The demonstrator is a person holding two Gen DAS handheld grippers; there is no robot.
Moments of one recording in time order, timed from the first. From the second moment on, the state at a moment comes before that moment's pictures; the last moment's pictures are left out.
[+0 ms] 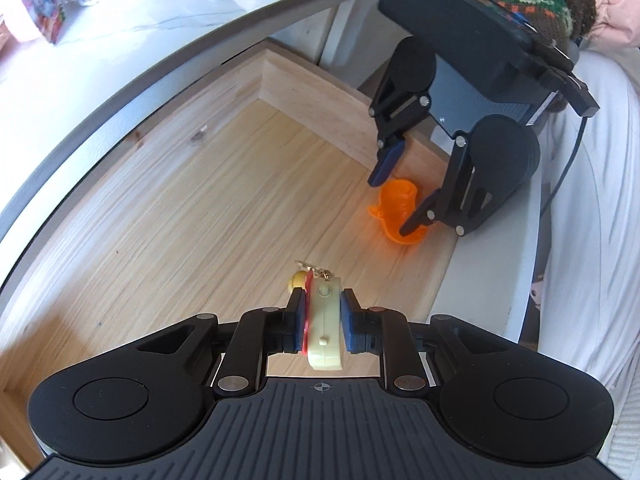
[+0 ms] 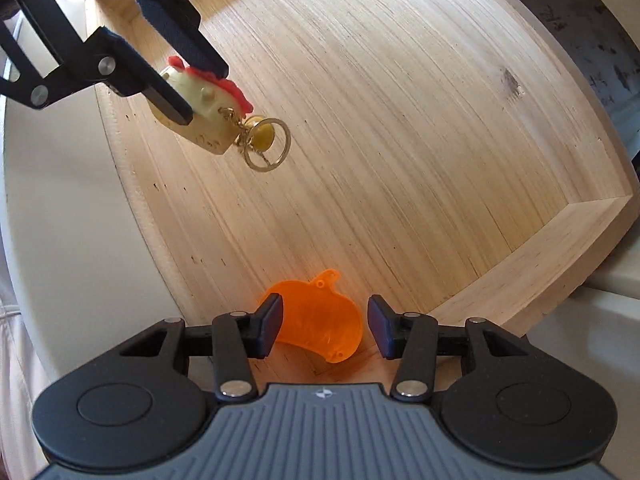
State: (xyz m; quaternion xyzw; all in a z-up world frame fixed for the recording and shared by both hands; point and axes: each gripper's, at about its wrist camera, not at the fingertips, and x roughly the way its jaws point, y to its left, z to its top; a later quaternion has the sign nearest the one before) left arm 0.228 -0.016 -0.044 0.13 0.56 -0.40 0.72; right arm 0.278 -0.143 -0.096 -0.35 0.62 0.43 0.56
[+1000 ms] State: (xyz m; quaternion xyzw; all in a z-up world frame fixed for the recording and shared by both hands) left arm 0.209 -0.004 -0.029 0.04 0.55 -0.32 0.77; right arm 0.275 -0.190 -0.067 -0.31 0.52 0.53 0.59
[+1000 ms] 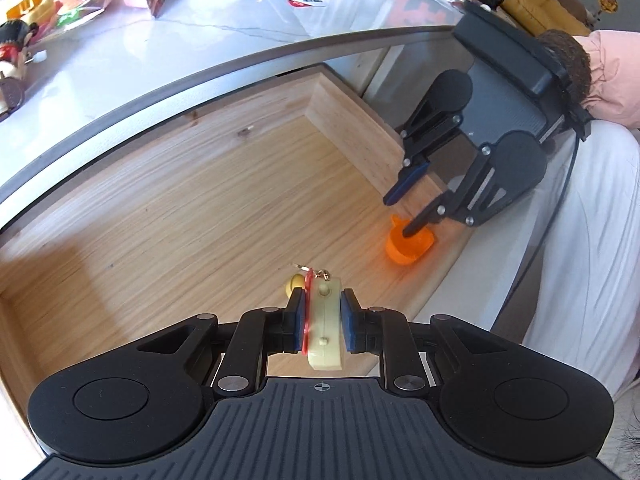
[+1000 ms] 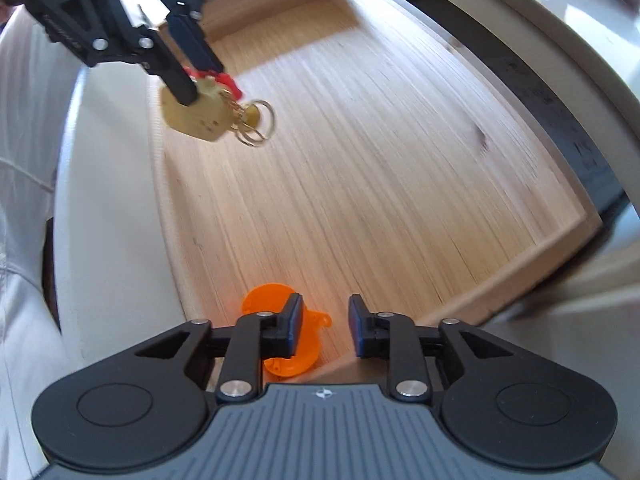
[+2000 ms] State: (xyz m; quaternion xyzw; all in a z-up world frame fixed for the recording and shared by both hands) left arm 0.199 0.024 -0.008 -0.05 0.45 -0.36 0.82; right arm 0.247 -0.141 -0.066 -0.46 0.56 0.45 0.53
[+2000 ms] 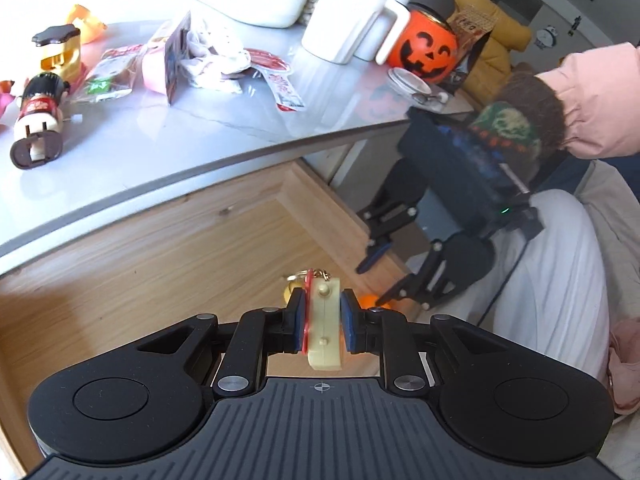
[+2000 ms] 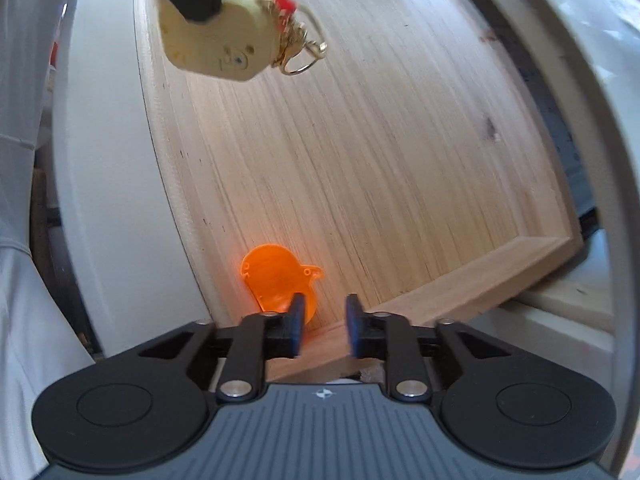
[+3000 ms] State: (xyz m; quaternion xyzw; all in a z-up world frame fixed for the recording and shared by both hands) left arm 0.194 0.049 -0.016 -0.07 0.45 -0.30 0.84; right arm 0.240 -0.184 0.069 -0.27 0.51 0.38 0.72
